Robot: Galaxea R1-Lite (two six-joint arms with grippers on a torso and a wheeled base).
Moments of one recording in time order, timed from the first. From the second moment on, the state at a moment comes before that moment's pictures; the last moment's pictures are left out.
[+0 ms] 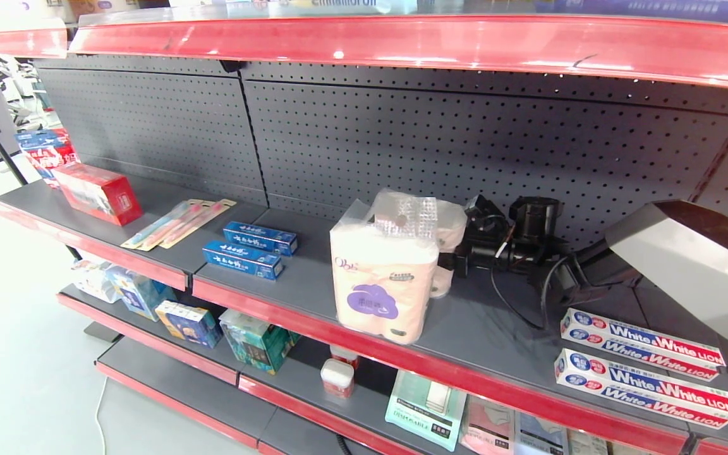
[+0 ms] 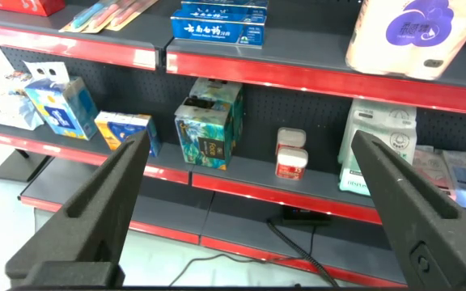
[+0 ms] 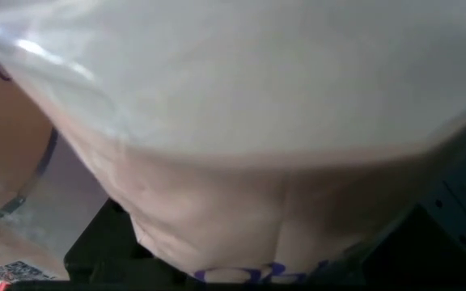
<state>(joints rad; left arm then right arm) -0.13 0.09 0.00 0.00 -0.01 0.00 0.19 2.41 -1.33 -0.83 0.82 -0.33</state>
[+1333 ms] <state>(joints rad) -0.13 0.09 0.00 0.00 -0.01 0.00 0.18 2.37 -1.26 -0.83 0.84 -0.36</state>
